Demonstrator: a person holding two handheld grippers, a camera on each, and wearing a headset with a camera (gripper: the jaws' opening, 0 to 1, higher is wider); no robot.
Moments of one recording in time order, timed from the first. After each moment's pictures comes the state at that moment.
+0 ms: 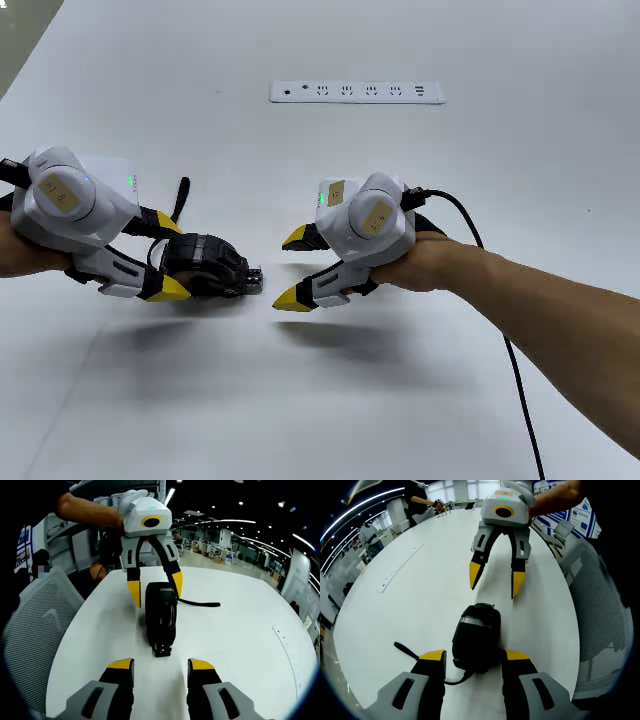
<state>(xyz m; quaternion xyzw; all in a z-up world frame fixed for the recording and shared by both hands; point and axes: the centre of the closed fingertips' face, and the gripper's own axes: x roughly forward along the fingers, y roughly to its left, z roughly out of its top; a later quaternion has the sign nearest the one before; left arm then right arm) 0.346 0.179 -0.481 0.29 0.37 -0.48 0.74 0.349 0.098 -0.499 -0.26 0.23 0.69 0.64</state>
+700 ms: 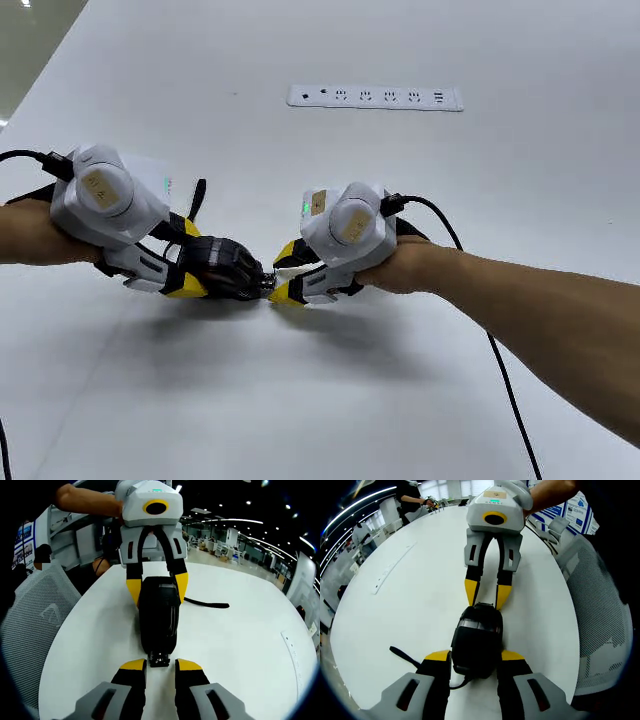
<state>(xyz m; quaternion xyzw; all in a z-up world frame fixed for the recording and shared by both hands) 0.348 0.175 -0.487 0.30 0.38 -0.50 0.72 0.352 0.121 -0.516 -0.28 0.23 0.70 0.61</state>
